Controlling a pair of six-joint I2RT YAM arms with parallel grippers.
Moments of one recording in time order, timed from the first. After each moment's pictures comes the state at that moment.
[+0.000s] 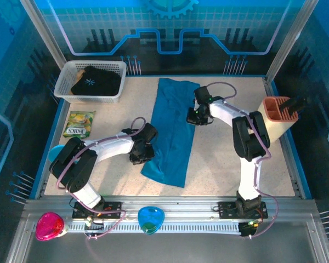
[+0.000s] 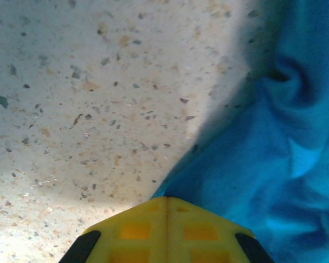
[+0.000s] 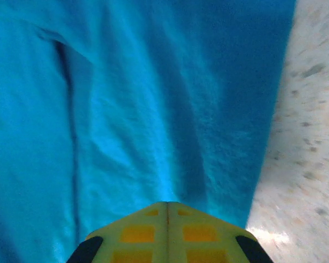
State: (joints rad) left arm -0.62 1.63 0.90 -0.67 0.05 -0.97; right arm 0.33 2.07 1.48 -0.61 -0.23 0.52
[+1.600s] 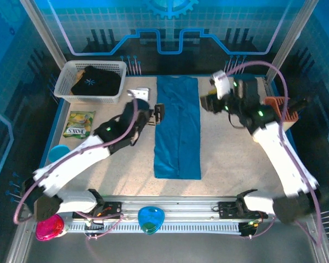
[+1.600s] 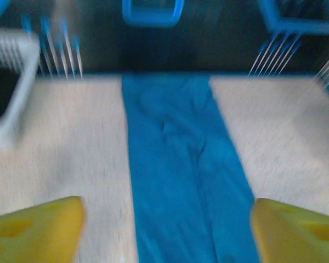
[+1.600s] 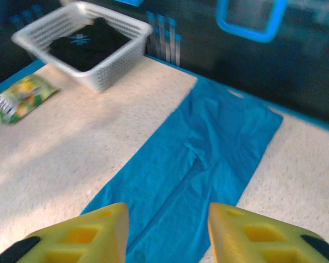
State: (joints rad) left arm -0.74 1.22 1.17 -0.35 -0.49 -0.35; right arm 0.33 1.18 1.33 -0.65 -0.27 -0.14
